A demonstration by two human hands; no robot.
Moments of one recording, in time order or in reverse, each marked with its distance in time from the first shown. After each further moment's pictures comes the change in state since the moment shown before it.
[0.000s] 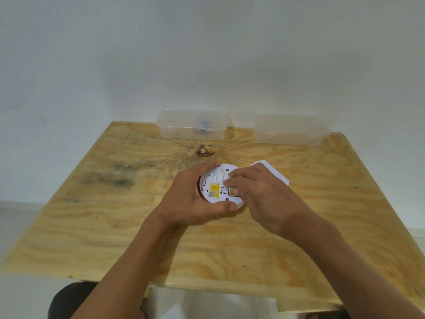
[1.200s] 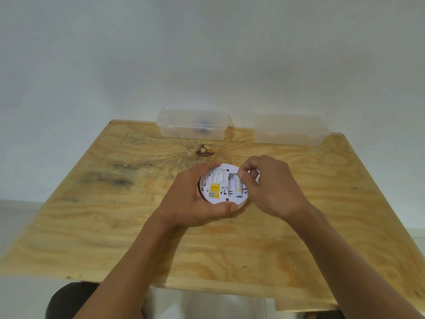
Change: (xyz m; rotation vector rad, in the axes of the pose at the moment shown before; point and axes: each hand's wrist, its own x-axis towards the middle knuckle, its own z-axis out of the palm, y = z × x) left_hand 0.000 -0.003 0.000 0.060 -0.010 0.005; right_hand 0.024 0.001 -0.008 0.177 0.052 0.558
